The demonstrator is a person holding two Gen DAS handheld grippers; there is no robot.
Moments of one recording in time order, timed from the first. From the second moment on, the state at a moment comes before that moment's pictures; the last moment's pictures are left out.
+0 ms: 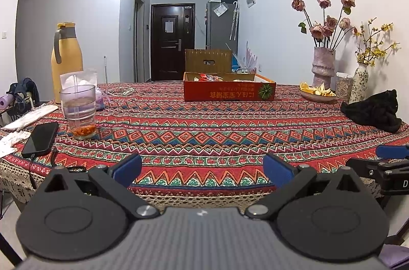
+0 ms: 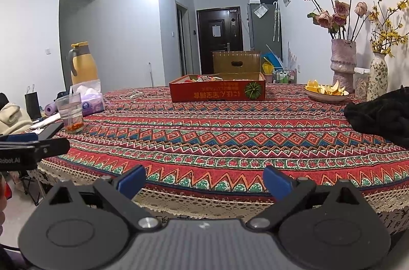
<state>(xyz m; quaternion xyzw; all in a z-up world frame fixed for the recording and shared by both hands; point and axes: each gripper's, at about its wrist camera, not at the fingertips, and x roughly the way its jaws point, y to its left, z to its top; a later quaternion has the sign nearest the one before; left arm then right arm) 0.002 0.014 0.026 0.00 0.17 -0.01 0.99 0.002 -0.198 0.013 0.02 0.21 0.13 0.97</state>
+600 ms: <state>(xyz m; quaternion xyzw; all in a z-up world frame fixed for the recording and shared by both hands) 0.002 0.013 0.025 0.00 0.17 -0.01 0.99 0.002 -0.199 0.014 0.02 0.20 0.13 0.97</state>
